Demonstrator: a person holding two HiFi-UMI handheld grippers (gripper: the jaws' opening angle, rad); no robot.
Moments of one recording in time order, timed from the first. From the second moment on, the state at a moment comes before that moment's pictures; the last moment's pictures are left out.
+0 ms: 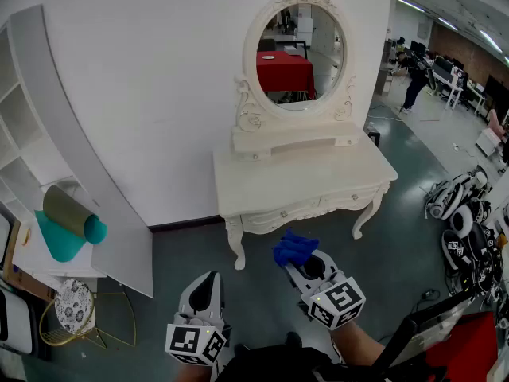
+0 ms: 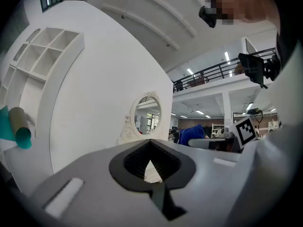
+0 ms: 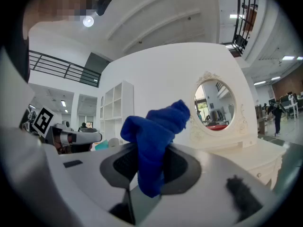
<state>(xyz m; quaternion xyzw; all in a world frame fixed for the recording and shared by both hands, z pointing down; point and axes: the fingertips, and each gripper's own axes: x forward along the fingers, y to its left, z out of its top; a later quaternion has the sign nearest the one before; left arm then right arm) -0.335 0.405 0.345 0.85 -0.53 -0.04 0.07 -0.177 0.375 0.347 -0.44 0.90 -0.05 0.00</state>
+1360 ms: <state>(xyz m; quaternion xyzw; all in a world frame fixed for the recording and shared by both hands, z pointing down) -0.410 0.400 0.361 0.86 -0.50 -0.05 0.09 -0.248 0.383 0.348 -0.46 0.89 -0.05 0.01</state>
